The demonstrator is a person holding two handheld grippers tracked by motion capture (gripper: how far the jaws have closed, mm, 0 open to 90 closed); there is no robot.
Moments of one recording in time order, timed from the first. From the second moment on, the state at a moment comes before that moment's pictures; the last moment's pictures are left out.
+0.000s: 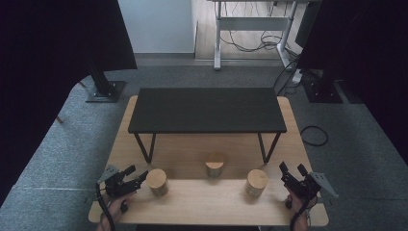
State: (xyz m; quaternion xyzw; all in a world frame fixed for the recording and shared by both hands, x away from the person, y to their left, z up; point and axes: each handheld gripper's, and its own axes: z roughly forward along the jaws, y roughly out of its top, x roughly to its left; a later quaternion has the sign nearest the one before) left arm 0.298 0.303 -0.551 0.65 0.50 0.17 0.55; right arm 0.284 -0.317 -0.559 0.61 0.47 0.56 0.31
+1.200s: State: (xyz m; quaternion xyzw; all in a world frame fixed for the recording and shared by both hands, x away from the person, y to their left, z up) left arm 0.274 0.309 -0.530 0.70 0.42 0.19 0.55; right arm 0.284 -0.319 -0.560 0.62 0.46 0.56 0.31
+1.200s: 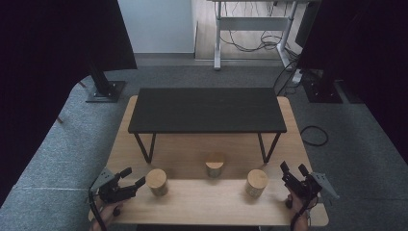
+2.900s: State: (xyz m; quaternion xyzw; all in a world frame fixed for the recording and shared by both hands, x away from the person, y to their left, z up) left arm 0.272 0.244 -0.537 0.78 0.32 0.20 0.50; right arm 0.284 -0.318 -0.560 0.62 0.46 0.56 0.32
